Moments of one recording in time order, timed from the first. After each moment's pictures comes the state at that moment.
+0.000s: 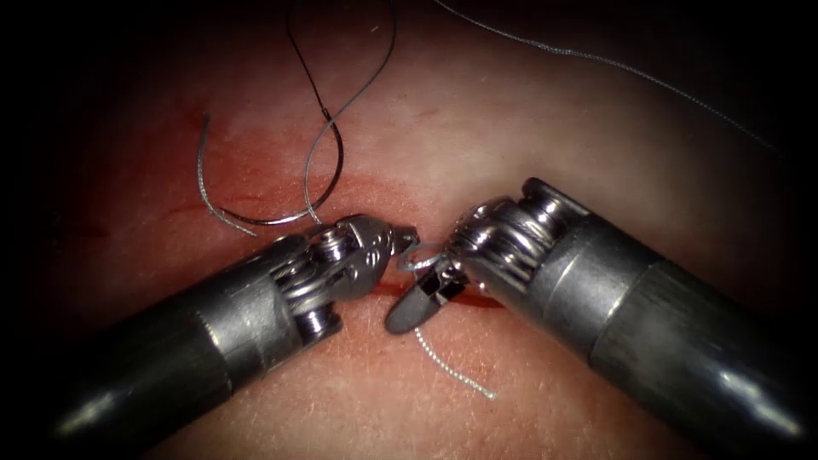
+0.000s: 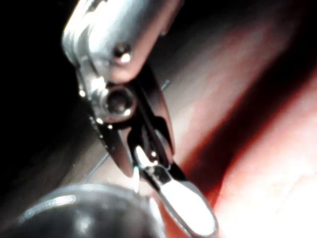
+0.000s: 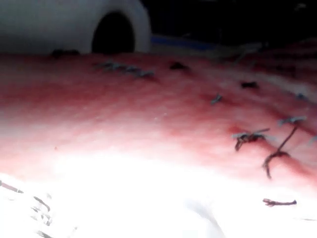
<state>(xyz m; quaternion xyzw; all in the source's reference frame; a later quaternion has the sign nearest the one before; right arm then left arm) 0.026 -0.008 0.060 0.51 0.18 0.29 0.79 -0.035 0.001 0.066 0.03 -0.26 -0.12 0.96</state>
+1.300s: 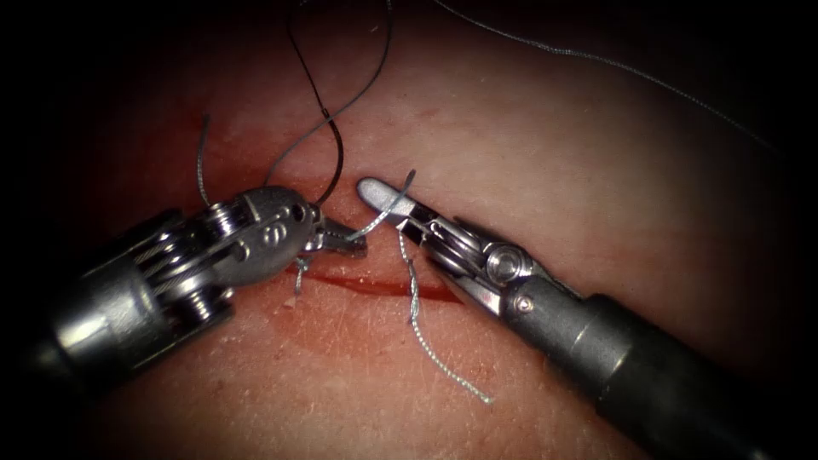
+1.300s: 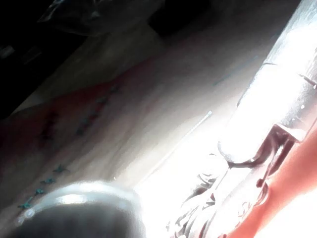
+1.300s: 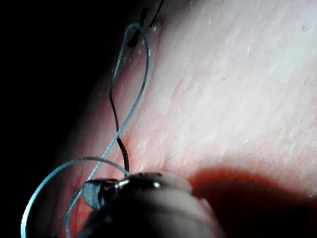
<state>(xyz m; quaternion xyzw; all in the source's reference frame) 0.028 -0.009 0.066 0.33 0.58 0.68 0.31 -0.029 0.003 0.057 0.17 -0.32 -0.11 0.93</state>
